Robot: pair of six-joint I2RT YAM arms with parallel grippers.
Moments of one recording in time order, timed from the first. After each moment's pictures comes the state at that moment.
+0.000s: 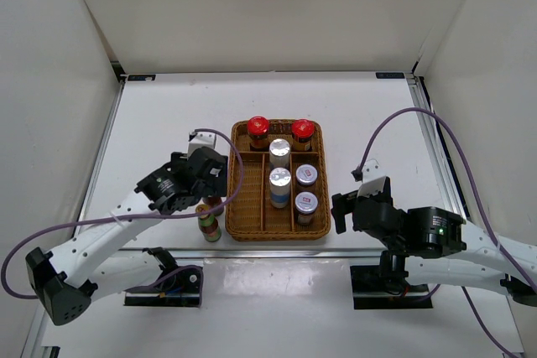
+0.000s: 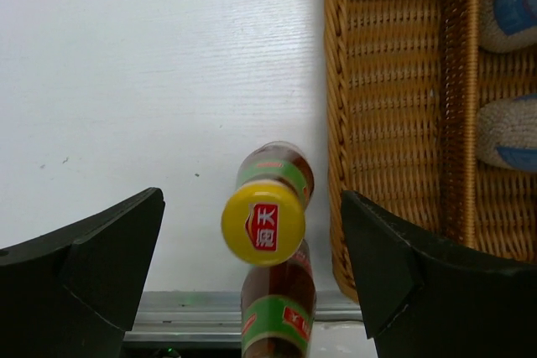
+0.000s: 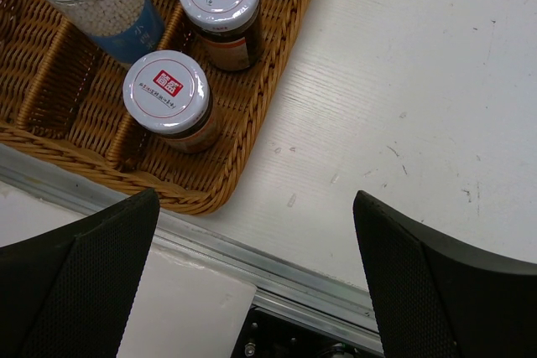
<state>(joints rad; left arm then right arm) -0.81 1.00 0.97 -0.91 -0.57 -0.52 1.36 0.64 0.85 -1.05 0.74 0.65</state>
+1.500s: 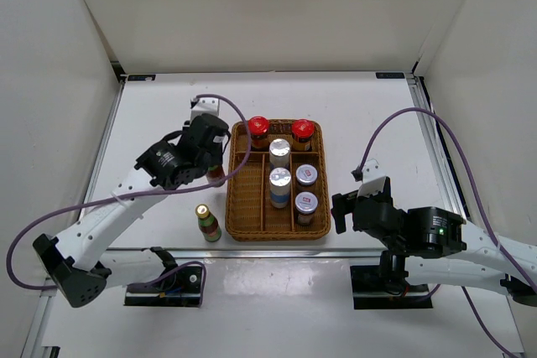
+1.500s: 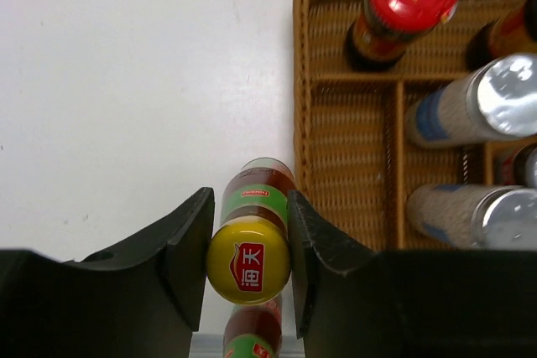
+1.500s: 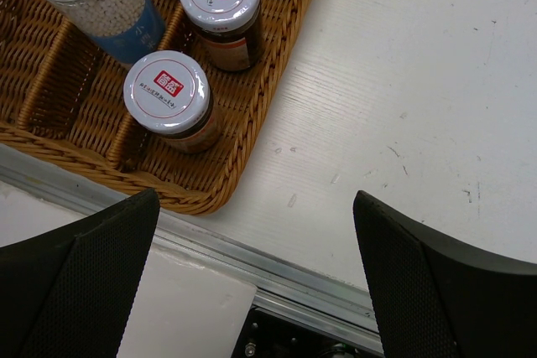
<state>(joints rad) -0.76 1.15 1.26 -0.90 -0.60 -0.45 1.36 0.64 0.85 -1.05 0.74 0.65</state>
